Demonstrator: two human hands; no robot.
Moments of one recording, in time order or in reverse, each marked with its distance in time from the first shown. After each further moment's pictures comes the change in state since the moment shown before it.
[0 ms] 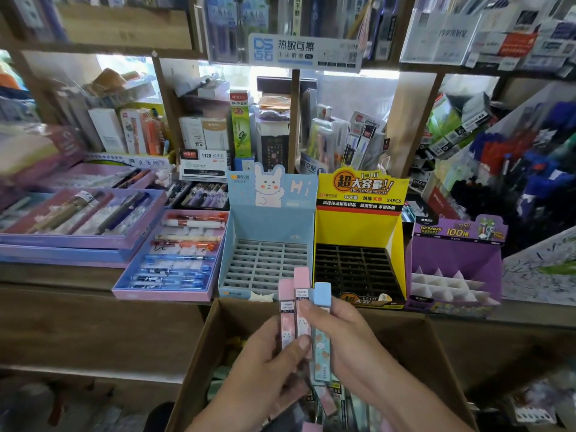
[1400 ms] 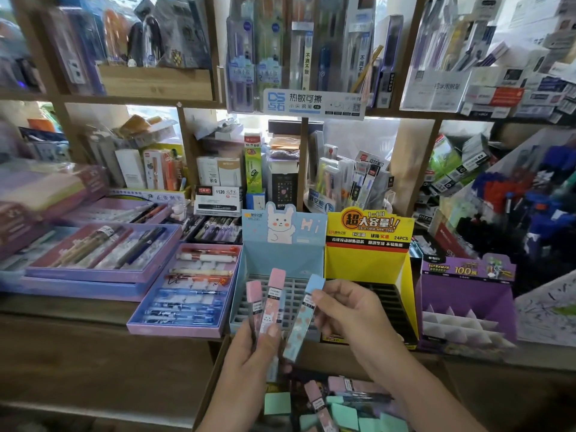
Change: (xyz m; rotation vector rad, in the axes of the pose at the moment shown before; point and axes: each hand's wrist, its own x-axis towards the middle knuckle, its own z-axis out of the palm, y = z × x) left_hand 0.021 0.017 -0.029 -0.001 0.317 0.200; right_hand 0.044 -0.041 -0.010 -0.311 0.092 -0.317
